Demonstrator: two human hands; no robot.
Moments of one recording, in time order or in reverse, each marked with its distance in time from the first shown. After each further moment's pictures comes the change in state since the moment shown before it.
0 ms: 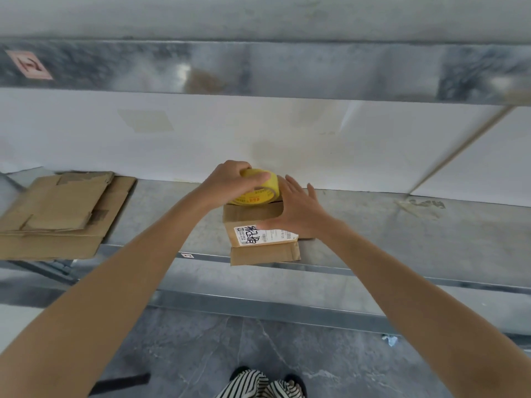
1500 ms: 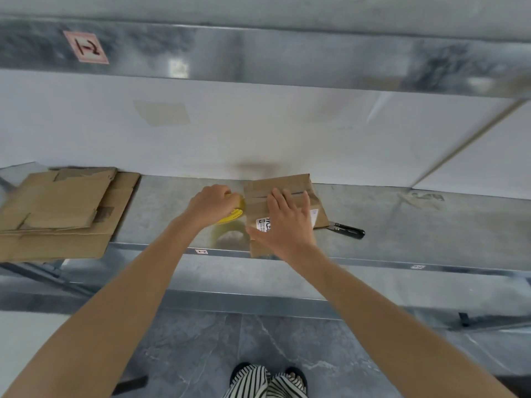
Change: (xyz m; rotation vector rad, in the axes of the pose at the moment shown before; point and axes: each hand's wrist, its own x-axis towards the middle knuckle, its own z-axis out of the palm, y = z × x) left_hand -0.016 -0.088 -0.012 0.223 0.035 -0.192; right_hand -0.015 -0.071 0.058 -0.362 0.207 0.135
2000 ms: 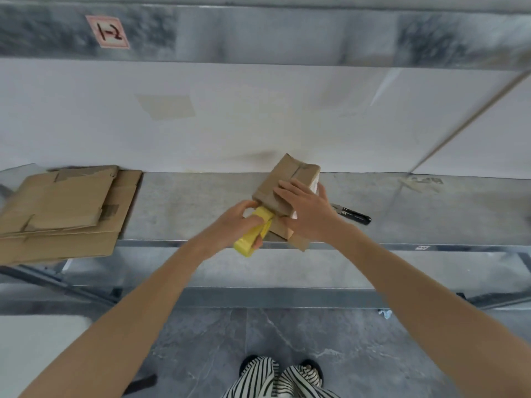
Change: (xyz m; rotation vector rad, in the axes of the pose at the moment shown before) left_hand -0.071 0.008 0.007 -0.584 -0.360 0.015; right_hand -0.005 0.027 -0.018 0.094 -0.144 -0.116
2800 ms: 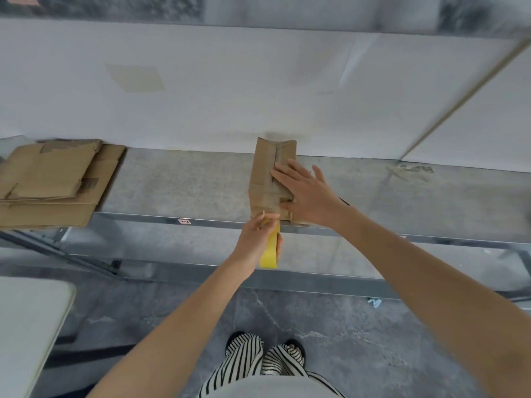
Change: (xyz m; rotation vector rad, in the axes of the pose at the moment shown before) left_hand 0.011 -0.022 0.135 -0.468 0.196 -0.080; right_hand -0.021 0.066 -0.005 -0.046 -0.043 -0.154
